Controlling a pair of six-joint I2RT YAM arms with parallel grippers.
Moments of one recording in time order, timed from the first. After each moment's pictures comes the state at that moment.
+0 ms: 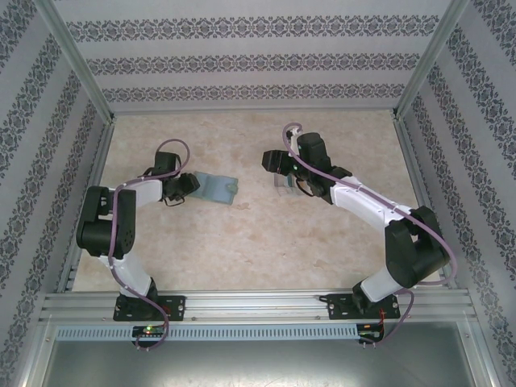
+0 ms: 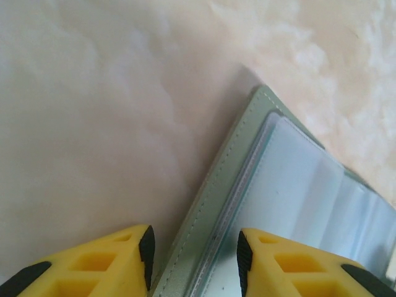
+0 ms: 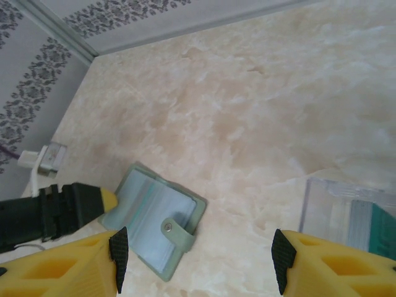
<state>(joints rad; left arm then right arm) -0.07 1.75 0.90 -0.15 0.23 -0.62 0.47 1.54 1.04 -0.02 -0.19 0.52</state>
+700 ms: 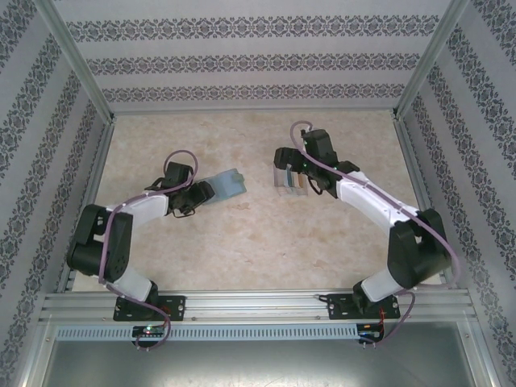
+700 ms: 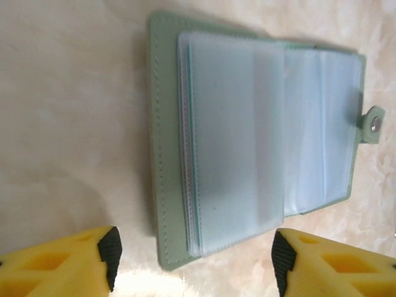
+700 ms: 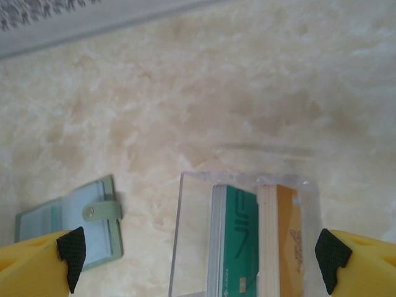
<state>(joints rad) -0.21 1.56 0.79 -0.21 0.19 -0.78 0.42 1.55 1.11 -0.26 0.00 0.48</state>
